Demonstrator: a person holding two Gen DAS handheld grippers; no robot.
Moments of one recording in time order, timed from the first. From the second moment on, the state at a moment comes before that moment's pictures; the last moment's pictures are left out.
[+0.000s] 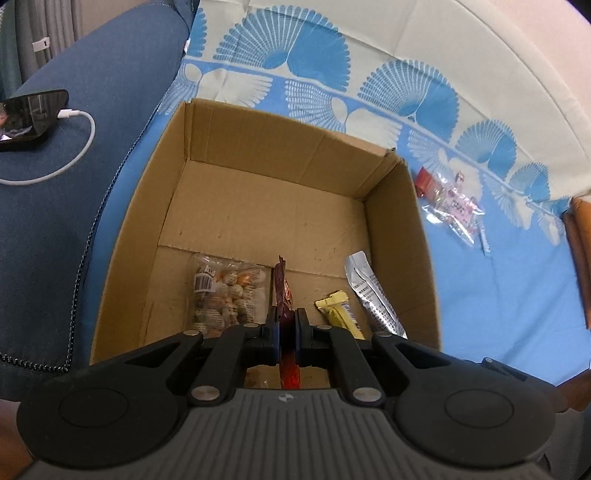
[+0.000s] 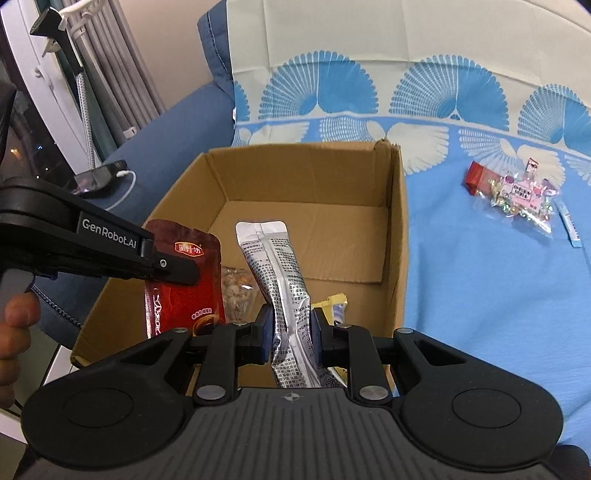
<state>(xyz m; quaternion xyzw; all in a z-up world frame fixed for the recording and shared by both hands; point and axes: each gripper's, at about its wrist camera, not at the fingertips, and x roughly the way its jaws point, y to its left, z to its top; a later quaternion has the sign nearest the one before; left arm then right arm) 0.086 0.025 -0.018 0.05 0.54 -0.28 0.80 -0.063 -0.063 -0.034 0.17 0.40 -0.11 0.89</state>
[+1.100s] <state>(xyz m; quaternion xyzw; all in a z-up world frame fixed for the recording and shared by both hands) 0.014 0.094 0.023 0.08 0.48 -0.20 0.85 -0.121 -0.018 0.021 0.17 0.37 -0.12 0.91</state>
